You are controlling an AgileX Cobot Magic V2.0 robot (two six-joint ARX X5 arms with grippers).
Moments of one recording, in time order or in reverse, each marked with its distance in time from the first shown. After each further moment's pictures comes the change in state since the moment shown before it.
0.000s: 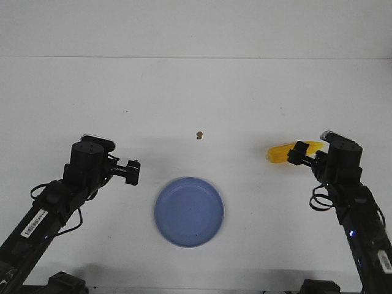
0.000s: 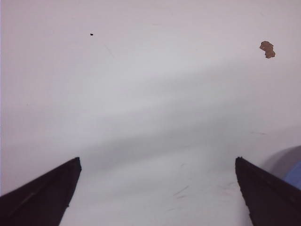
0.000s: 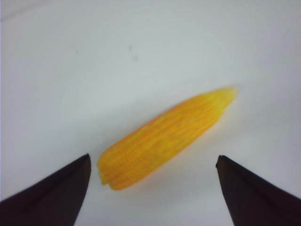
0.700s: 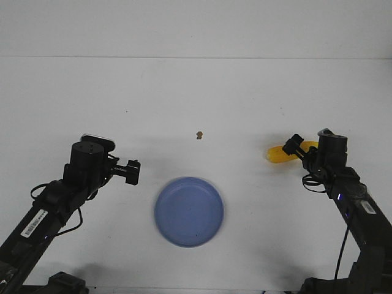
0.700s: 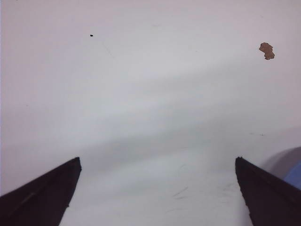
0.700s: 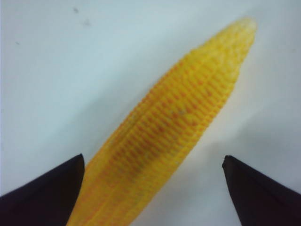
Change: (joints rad) left arm 0.000 0.000 0.000 0.004 0.000 -0.003; right arm -0.045 0.320 0.000 0.178 -0.106 0.247
